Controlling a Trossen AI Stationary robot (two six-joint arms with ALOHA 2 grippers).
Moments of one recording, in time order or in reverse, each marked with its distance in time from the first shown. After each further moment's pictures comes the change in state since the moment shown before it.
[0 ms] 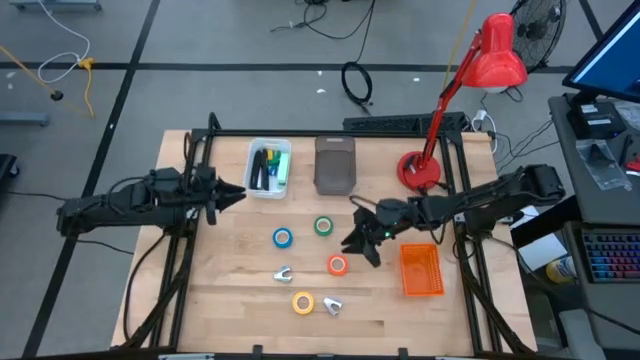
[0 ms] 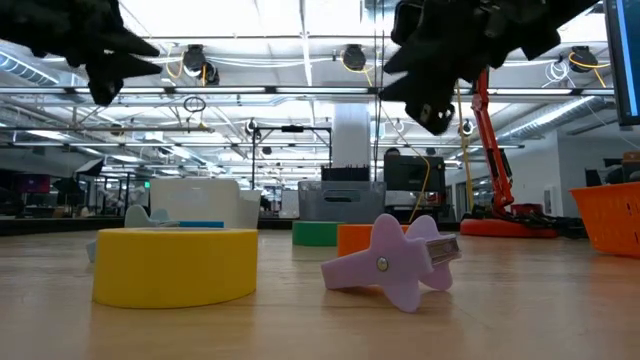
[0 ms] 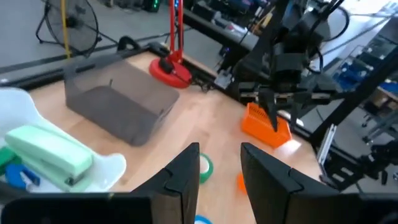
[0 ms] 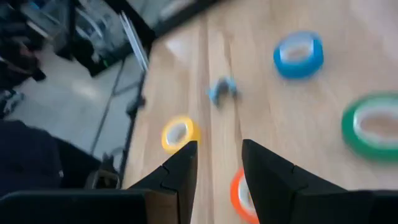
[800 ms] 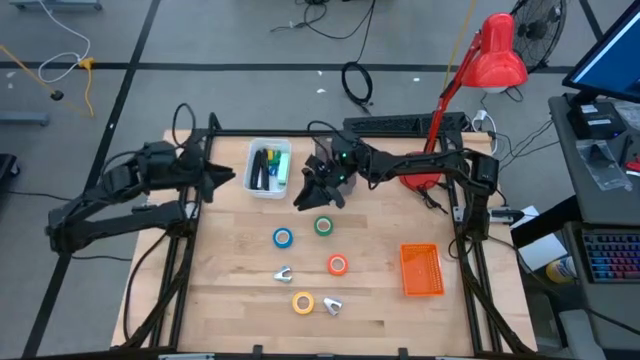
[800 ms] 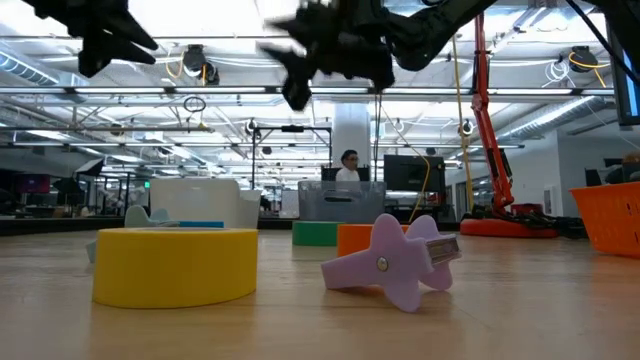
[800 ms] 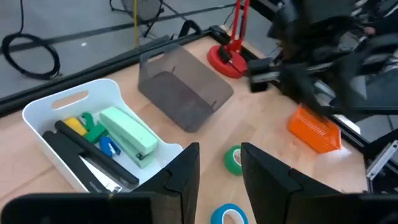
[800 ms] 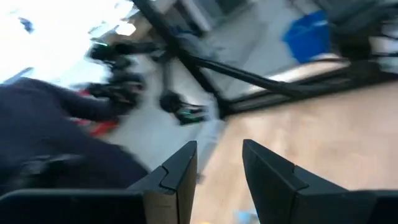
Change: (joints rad) left arm 0.305 0.195 0.358 -0.396 0.106 0.023; right arm -0.402 0.488 0.574 0.233 -0.755 -0.050
